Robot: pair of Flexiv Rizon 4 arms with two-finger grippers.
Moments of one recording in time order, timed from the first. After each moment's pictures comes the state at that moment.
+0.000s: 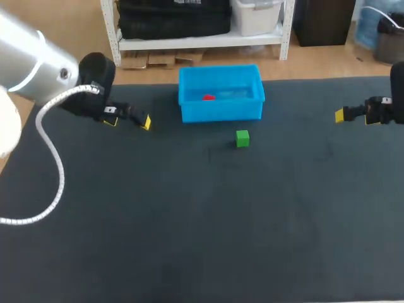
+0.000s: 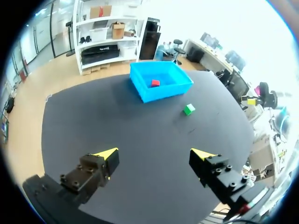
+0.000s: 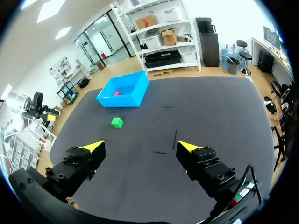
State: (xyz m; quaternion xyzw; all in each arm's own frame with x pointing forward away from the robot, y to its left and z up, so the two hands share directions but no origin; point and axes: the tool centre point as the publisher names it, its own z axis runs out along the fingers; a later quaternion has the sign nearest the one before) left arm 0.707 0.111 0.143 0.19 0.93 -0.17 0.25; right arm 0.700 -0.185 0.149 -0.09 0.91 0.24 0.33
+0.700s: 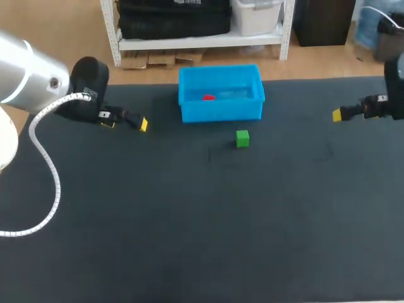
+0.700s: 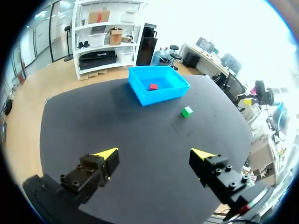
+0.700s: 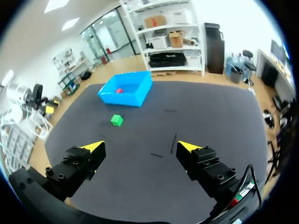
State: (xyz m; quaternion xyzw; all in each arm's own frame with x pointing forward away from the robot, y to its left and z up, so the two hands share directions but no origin) left arm 0.704 0.116 0.143 0.19 0.92 -0.19 0.27; right arm 0.706 -0.178 0.154 -0.15 0.91 0.21 0.33
